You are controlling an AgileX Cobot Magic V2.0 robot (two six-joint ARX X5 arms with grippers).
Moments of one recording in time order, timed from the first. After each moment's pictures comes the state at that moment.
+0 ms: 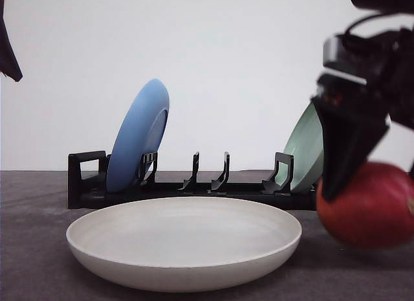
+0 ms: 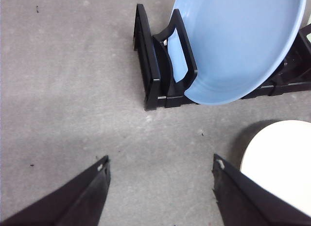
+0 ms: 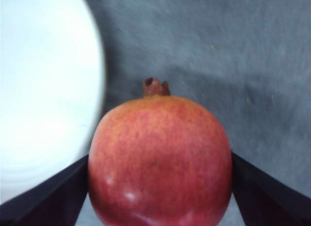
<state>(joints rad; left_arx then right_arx) -0.17 0.89 0.79 -0.60 0.14 -0.08 0.62 1.16 0.71 -0.59 -0.08 0.40</state>
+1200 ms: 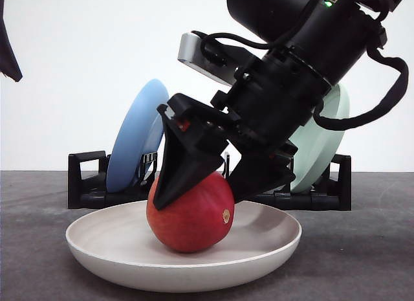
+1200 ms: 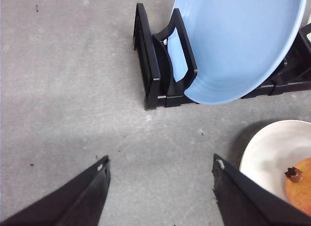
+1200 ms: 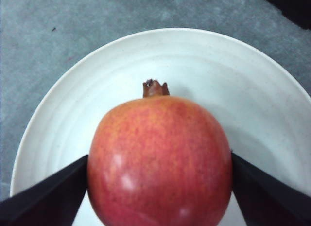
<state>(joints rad) -0.17 0.89 0.79 -0.60 0.14 -0.08 0.84 1.54 0.77 -0.05 -0.18 0.15</state>
